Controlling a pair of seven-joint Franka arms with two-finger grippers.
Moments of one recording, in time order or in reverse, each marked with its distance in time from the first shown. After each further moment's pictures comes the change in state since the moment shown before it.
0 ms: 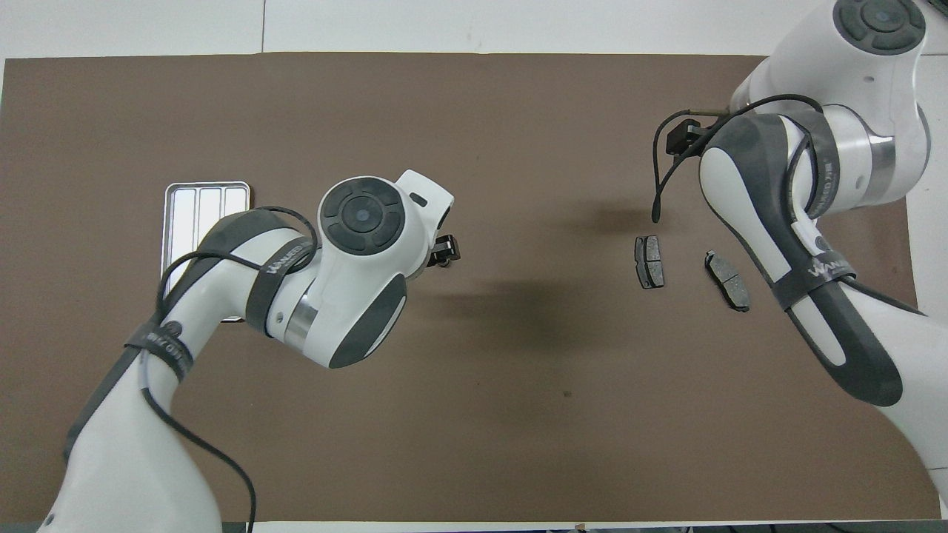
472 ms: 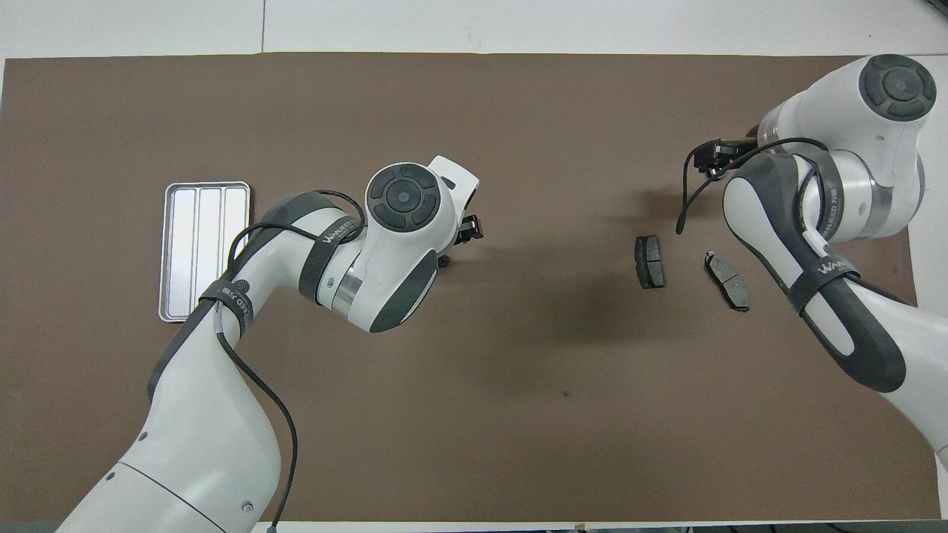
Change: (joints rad) left arm -0.001 0.087 0.004 0.021 0.000 0.126 -0.001; right arm -0.060 0.007 0.000 -0.161 -0.014 0.248 -0.074
